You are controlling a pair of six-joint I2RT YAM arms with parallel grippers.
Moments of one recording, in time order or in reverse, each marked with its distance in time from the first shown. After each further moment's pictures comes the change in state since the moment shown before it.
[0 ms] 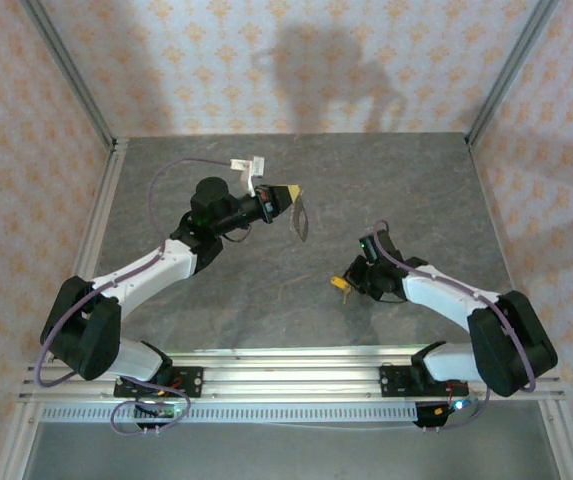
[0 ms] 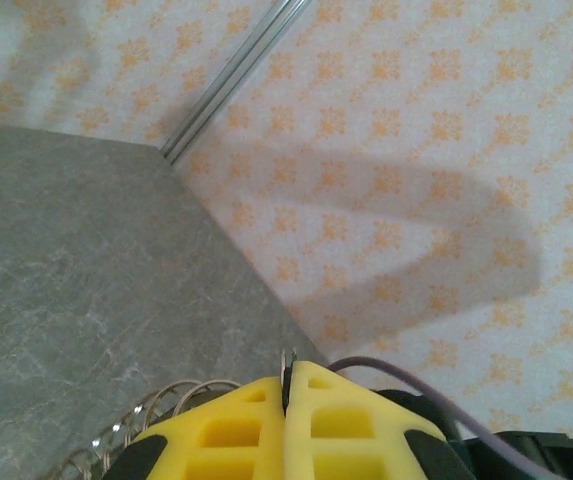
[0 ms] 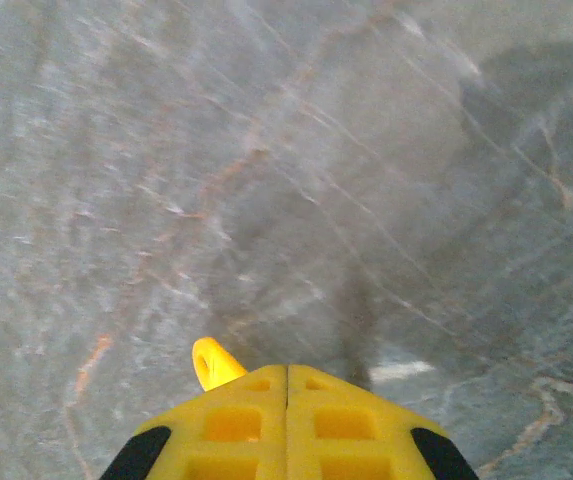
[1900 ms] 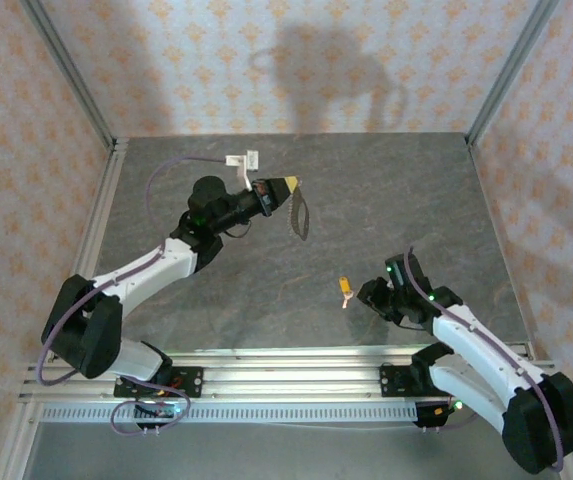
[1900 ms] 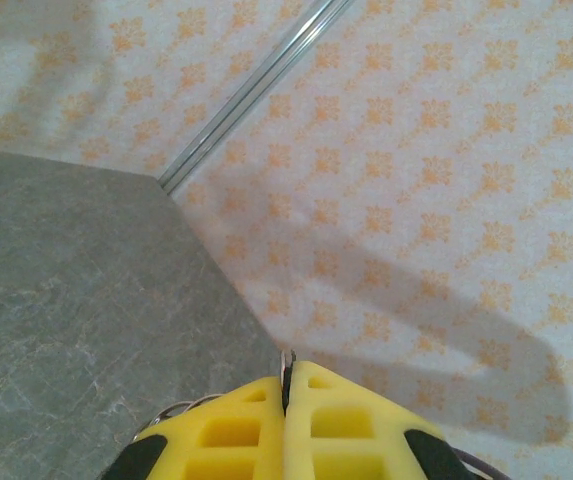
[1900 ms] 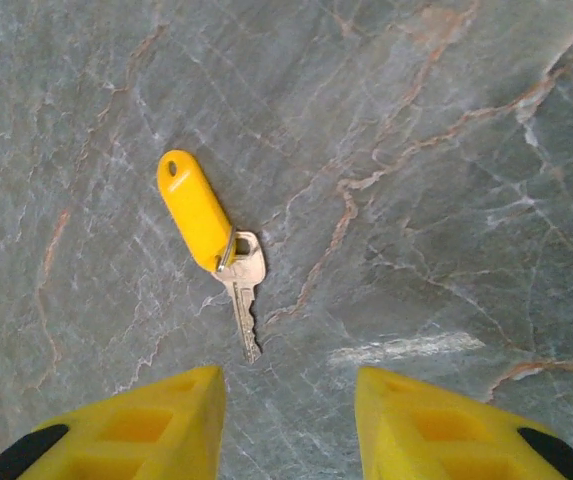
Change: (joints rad) left arm 0.013 0.001 -0.018 0.111 -0.037 -0.098; right arm -0.057 -0.433 -0.180 -0.235 -0.062 -0.046
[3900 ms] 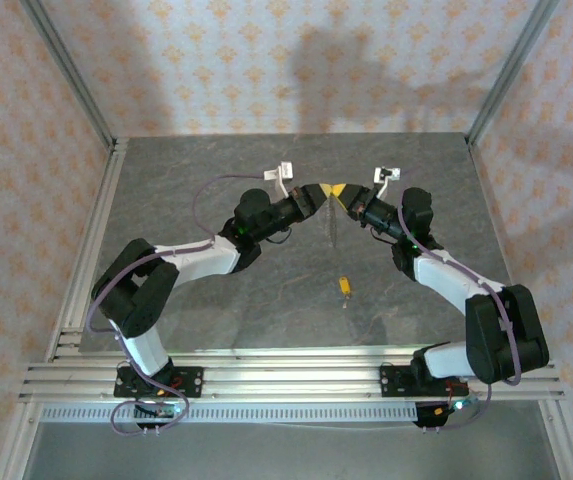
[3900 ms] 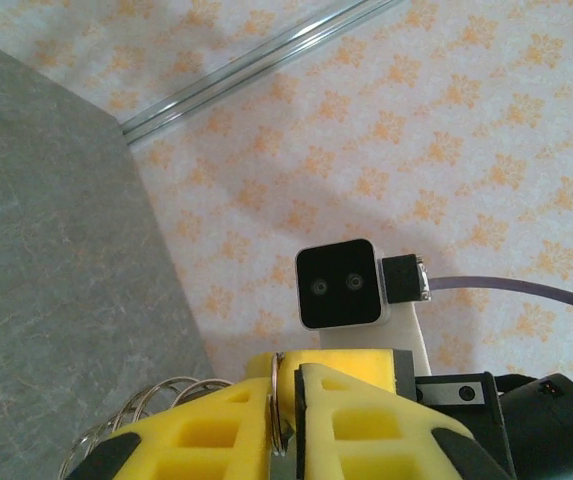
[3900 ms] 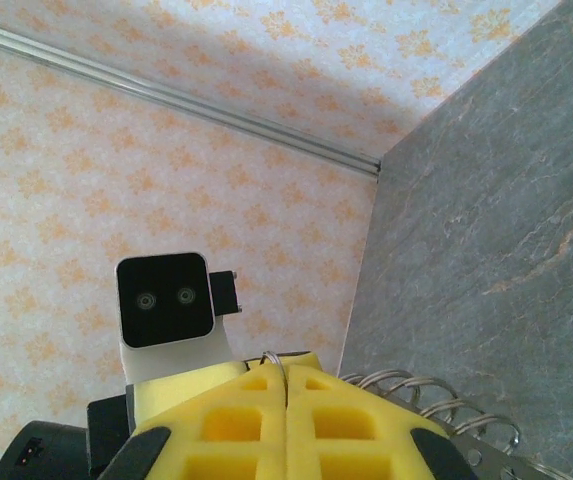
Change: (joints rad) left arm -0.164 0.325 0.086 0.276 -0.170 -0.338; right arm -0.149 0.499 0.274 1.234 -0.461 0.201
